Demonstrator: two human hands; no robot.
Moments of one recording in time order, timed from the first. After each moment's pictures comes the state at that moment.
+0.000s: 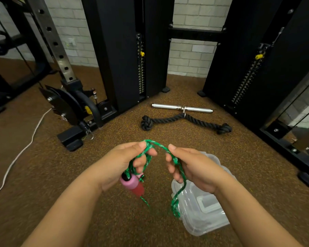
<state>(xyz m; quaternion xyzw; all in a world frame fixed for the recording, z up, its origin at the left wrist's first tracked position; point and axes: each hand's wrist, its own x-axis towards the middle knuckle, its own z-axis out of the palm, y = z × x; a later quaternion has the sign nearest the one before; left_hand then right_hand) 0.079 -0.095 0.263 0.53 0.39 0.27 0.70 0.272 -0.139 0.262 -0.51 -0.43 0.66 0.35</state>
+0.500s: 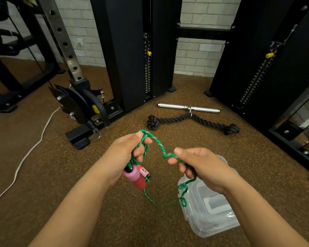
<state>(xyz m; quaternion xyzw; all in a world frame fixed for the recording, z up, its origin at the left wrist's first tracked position) 0.075 -0.088 0.264 0.50 0.45 0.36 0.64 0.277 -0.135 0.252 -0.53 -0.47 0.61 0.37</state>
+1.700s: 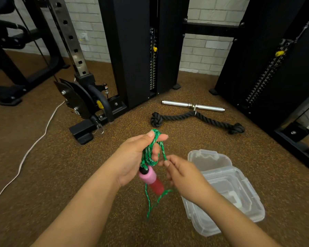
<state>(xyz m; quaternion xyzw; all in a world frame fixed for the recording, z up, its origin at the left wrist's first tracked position) 0.083 -0.095 0.259 0.44 0.37 0.36 0.73 0.237 -0.136 0.199 -0.59 -0.64 0.38 0.30</state>
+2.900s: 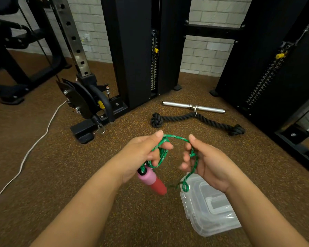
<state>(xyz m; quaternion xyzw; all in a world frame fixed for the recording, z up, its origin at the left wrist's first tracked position) 0.084 -0.094 0.260 0.56 0.42 0.28 0.66 0.274 -0.131 0.254 -0.49 -0.34 0.67 0.44</state>
